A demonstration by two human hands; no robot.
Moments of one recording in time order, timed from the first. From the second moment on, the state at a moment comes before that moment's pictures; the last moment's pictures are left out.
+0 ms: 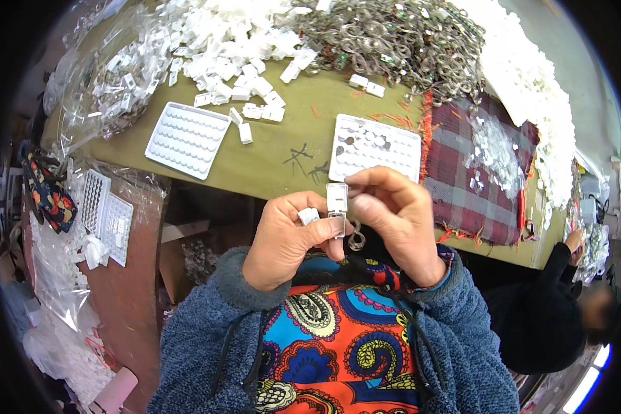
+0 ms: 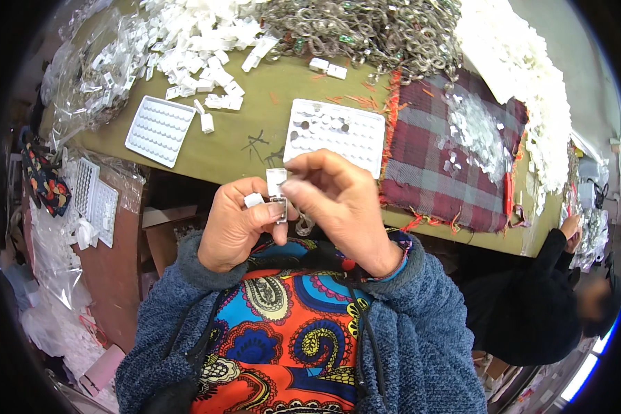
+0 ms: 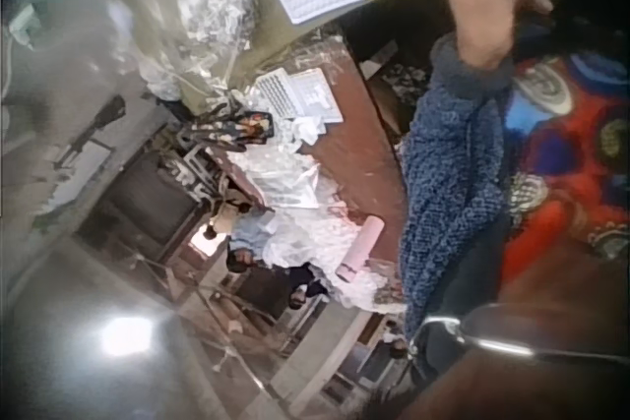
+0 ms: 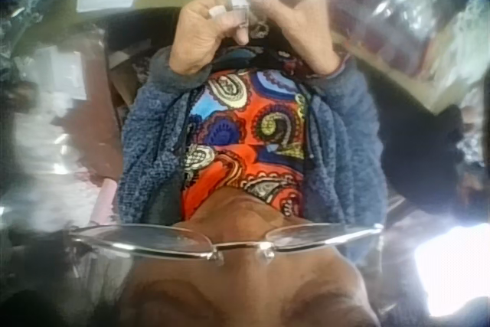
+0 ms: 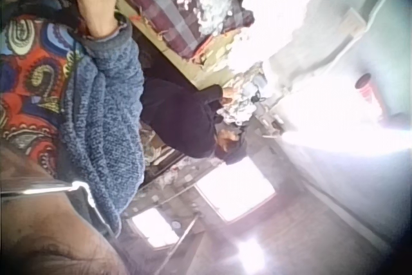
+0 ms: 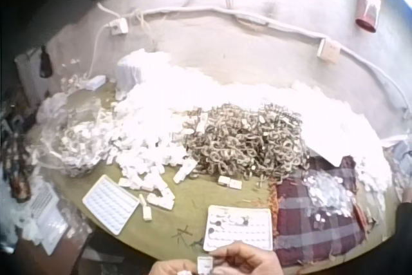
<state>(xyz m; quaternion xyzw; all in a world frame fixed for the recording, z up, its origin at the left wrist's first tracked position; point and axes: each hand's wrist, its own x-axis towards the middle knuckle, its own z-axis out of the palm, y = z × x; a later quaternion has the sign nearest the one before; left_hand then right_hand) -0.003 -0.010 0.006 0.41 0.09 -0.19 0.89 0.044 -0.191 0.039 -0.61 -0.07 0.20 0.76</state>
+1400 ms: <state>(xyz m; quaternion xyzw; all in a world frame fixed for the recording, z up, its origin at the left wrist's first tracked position) 0.039 -0.170 0.024 0.36 0.05 -0.38 0.85 0.082 -0.384 0.013 -0.90 -0.06 -0.14 0.41</state>
